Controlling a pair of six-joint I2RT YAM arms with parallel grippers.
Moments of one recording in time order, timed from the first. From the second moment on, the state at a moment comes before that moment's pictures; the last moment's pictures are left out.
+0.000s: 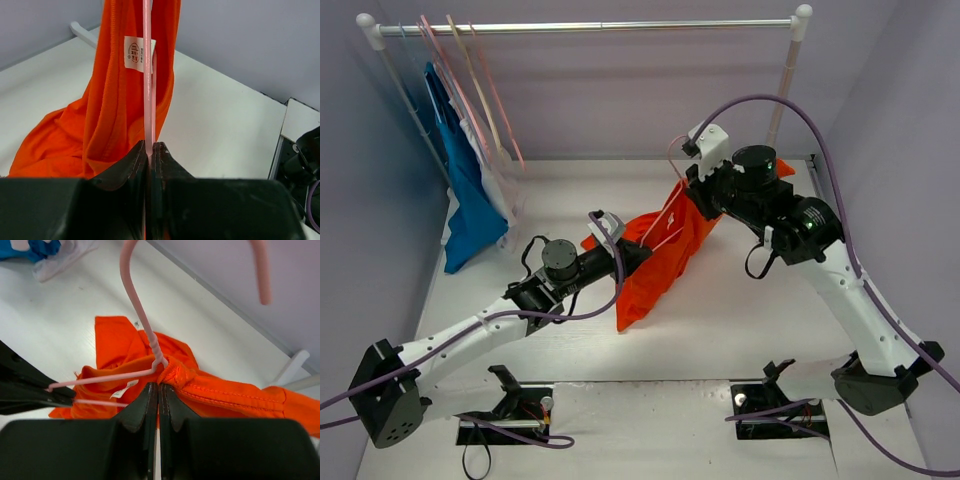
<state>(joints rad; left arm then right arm) -0.79 1.09 0.74 0.34 0.22 -0.17 0.66 1.32 1.70 -0.76 0.00 -0.17</state>
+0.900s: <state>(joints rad) -0.80 1.14 0.55 0.75 0.16 -0.18 0.65 1.19 1.63 -0.83 0.11 -0.27</state>
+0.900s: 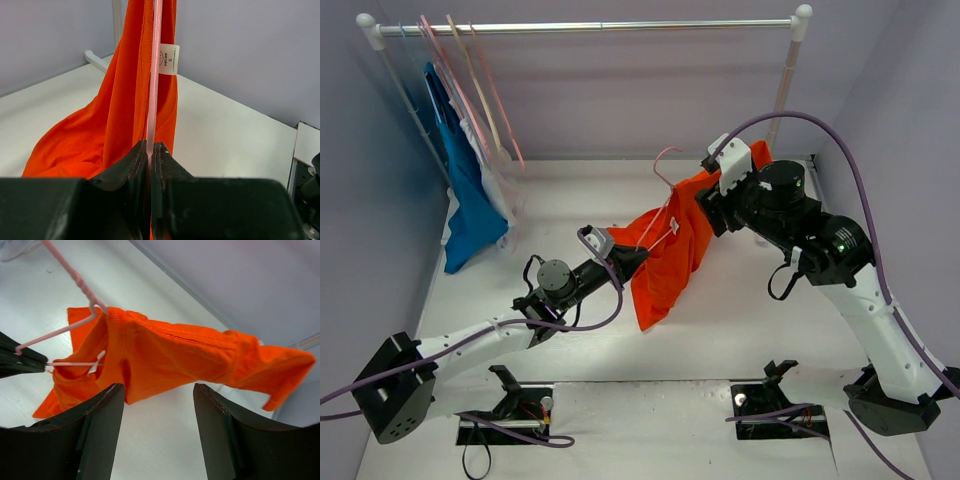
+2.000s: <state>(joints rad) -0.80 0.94 0.51 0.48 0.18 -0.09 0.43 1.32 1.68 -0.82 -0.47 -0.69</state>
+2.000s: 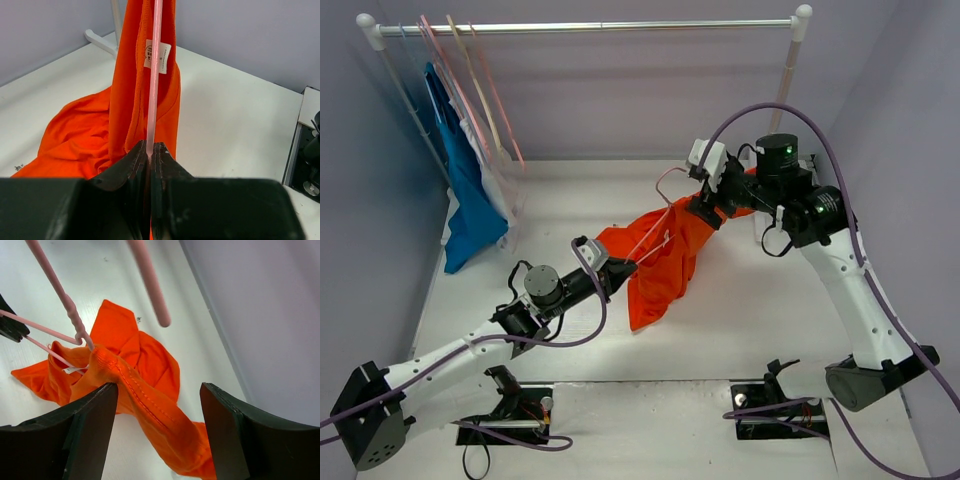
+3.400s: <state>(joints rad) -0.79 0.97 1.13 -0.08 -0.62 -0.22 0.44 1.19 1.35 -0.59 -0.28 -0.72</state>
